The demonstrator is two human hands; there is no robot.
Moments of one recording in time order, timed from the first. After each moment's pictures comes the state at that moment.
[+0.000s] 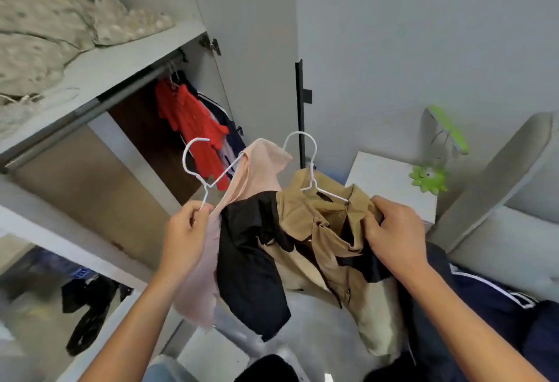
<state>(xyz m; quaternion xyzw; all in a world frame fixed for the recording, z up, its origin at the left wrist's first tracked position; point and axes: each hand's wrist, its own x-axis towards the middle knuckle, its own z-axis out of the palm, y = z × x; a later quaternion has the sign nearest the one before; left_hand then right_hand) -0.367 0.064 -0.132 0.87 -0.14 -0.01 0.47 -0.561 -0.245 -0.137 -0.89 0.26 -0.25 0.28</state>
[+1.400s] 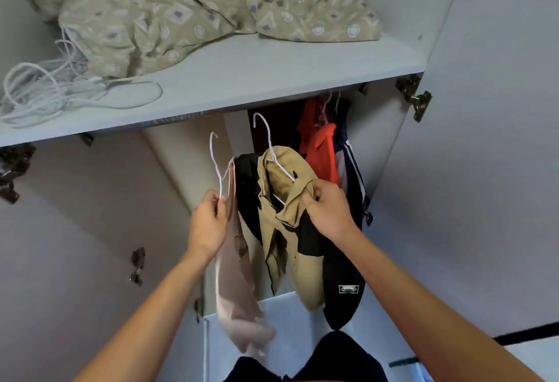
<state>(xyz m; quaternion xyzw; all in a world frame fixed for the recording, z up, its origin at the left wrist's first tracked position) 0.050 0.037 -0.243 0.87 0.23 0.19 0.40 0.134 -0.200 -0.214 -0.85 -0.12 0.04 0.51</state>
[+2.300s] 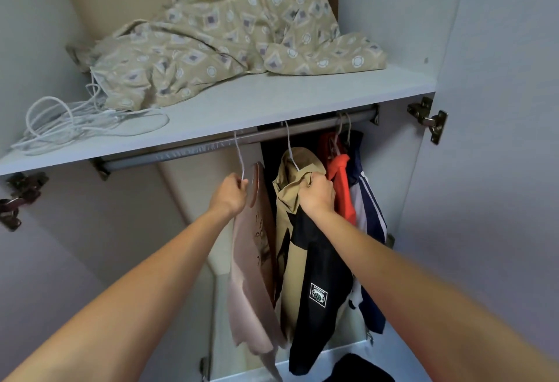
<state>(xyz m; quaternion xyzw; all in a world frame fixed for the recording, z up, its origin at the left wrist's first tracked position) 0.202 0.085 -0.234 0.92 0.23 0.14 0.30 0.259 -0.123 -0.245 -0.87 -0.05 -0.04 0.49</state>
